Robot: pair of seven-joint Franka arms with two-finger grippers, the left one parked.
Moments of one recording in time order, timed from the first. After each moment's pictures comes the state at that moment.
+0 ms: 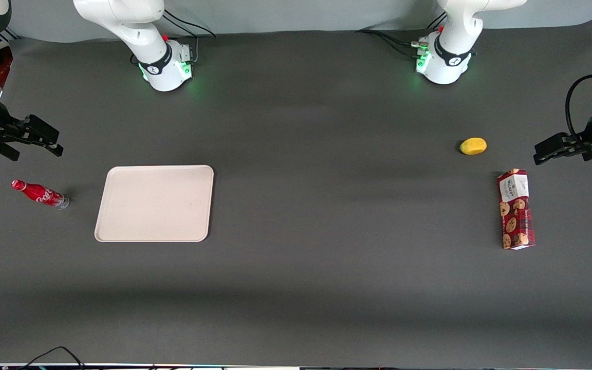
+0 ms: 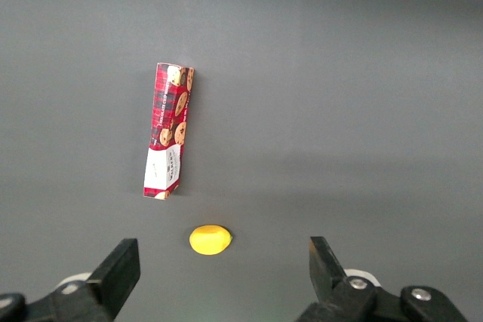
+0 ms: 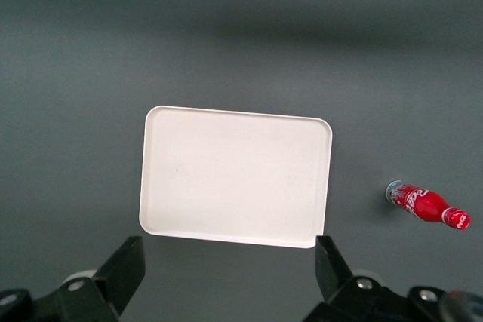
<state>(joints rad) -0.05 -0.12 0.03 -1.75 0.02 1.74 -0.08</state>
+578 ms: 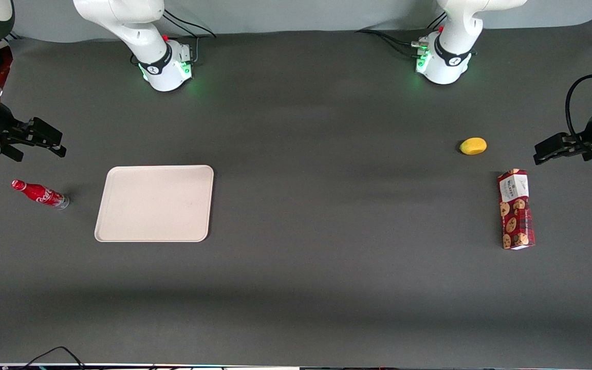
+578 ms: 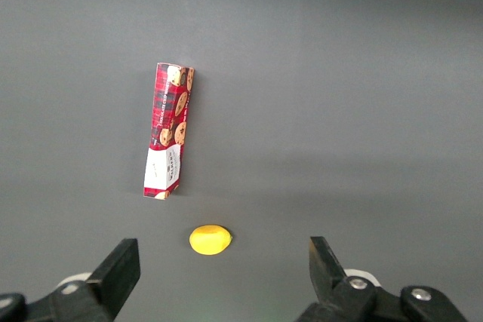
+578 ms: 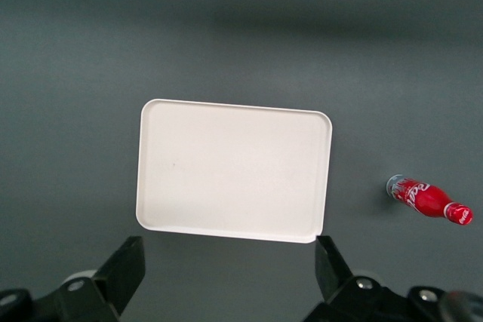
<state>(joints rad) -0.05 -0.11 0.02 -1.77 0.01 1.74 -0.08</state>
